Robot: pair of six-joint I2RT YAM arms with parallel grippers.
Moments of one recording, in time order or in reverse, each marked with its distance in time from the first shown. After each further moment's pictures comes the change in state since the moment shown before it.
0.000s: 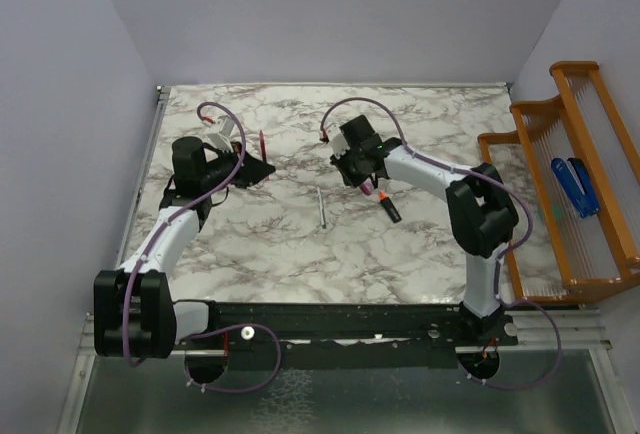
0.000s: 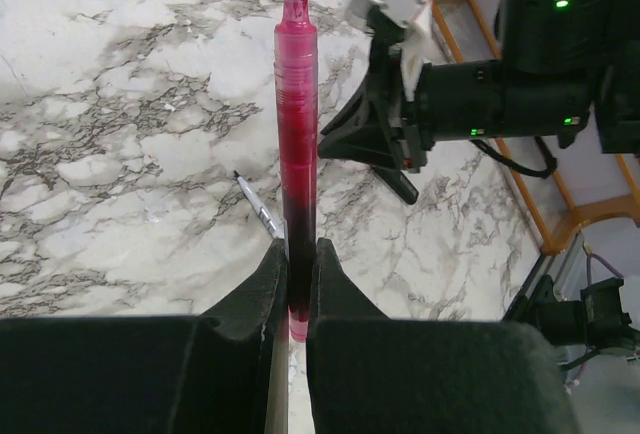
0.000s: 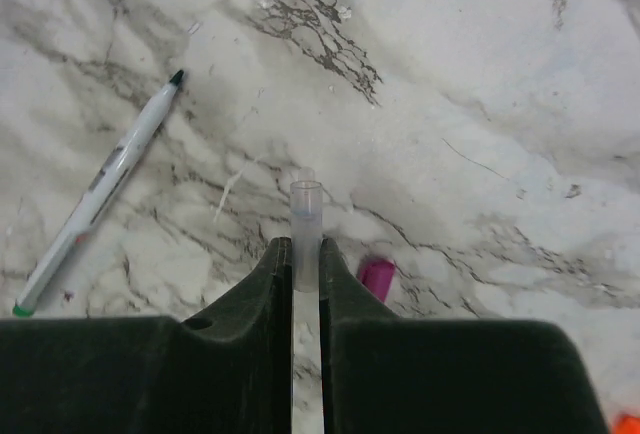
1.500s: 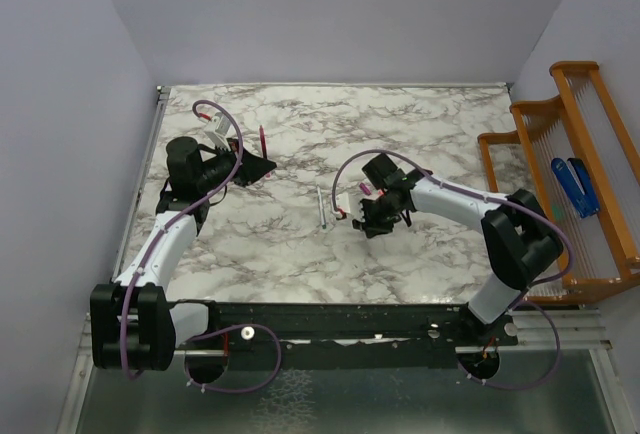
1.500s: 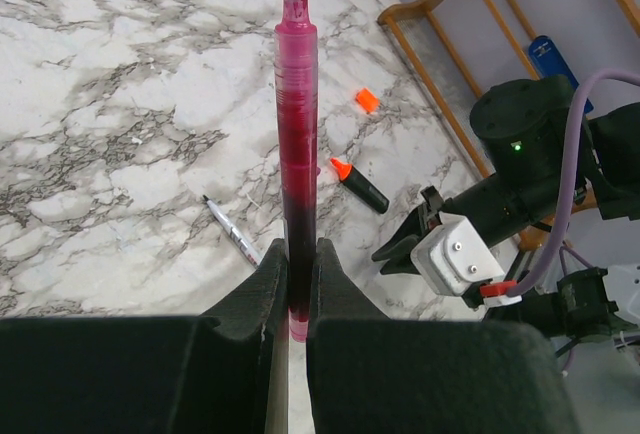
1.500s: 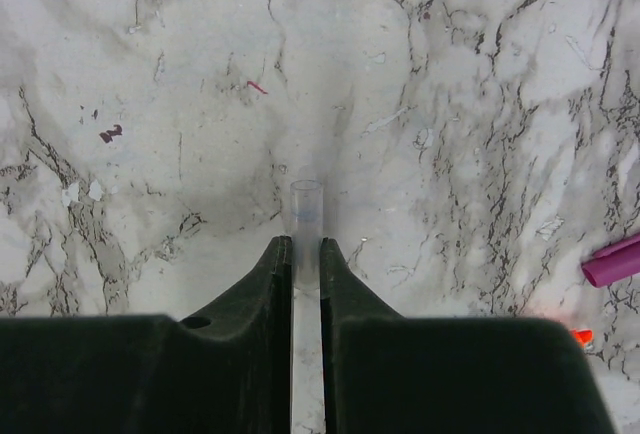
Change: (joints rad) left arm -0.003 -0.063 0.000 0.045 0.053 -0.034; right arm 0.022 -0.364 -0.437 -0.209 -0.366 -0.825
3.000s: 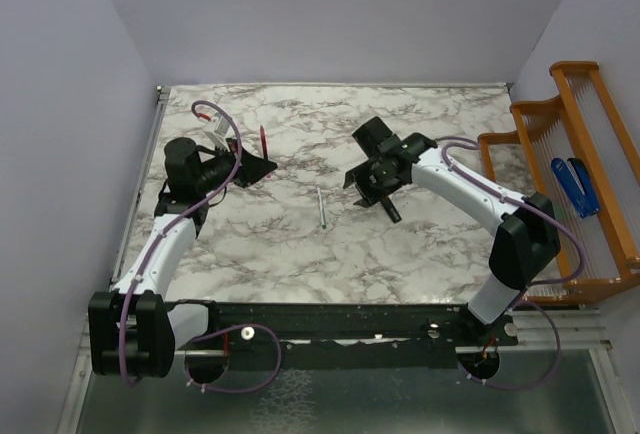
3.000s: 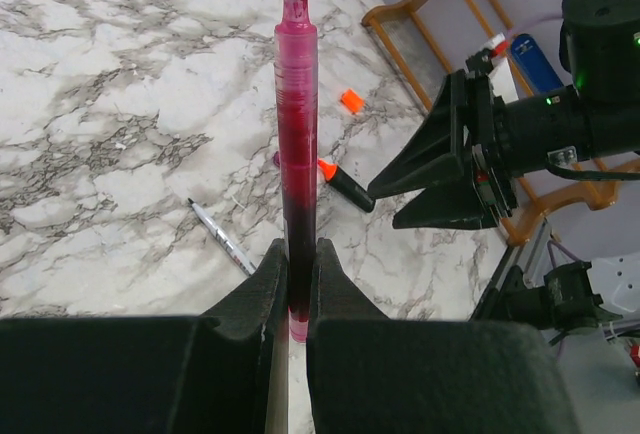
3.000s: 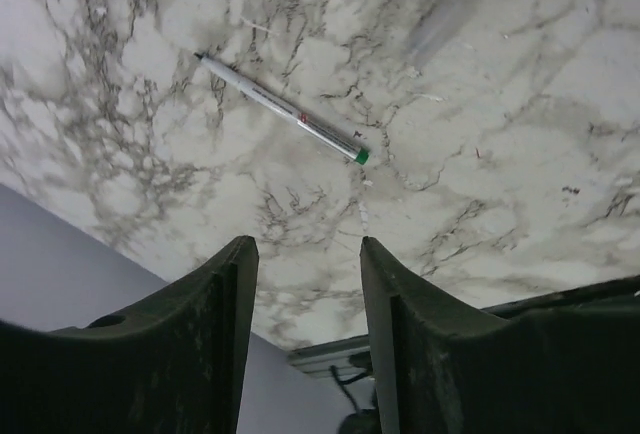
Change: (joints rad) left arm -0.006 -0.028 0.000 -0.009 0.019 -0.007; right arm 0.027 0.005 0.402 -0.272 0.467 2.544
